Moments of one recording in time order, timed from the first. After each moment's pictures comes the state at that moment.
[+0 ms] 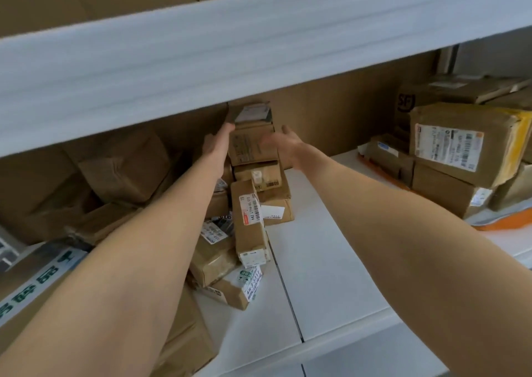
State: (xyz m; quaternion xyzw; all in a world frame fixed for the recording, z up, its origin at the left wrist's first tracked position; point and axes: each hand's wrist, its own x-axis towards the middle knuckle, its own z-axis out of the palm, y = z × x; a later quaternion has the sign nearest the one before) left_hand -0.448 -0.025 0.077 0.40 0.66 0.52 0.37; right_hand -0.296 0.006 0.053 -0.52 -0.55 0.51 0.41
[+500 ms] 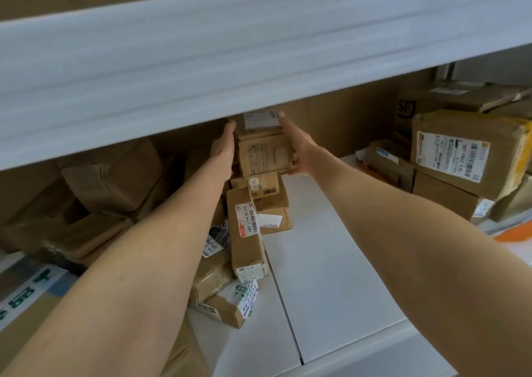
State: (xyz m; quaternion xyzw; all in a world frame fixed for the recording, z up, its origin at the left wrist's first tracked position) left_hand -0.433 0.005 0.071 0.39 0.64 0.51 0.42; right_hand -0.284 0.025 0.055 -0.50 -0.43 0.60 0.45
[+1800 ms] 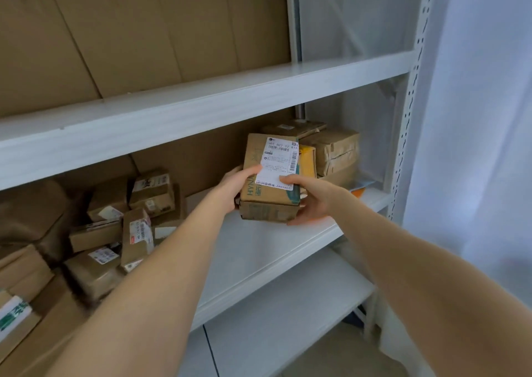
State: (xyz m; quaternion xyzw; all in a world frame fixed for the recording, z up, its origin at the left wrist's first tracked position) left_hand -0.167 -0.157 0.092 0.52 0.54 0.36 0.56; right_hand 0.024 -0.197 0.062 -0.50 -0.34 0.69 0.40
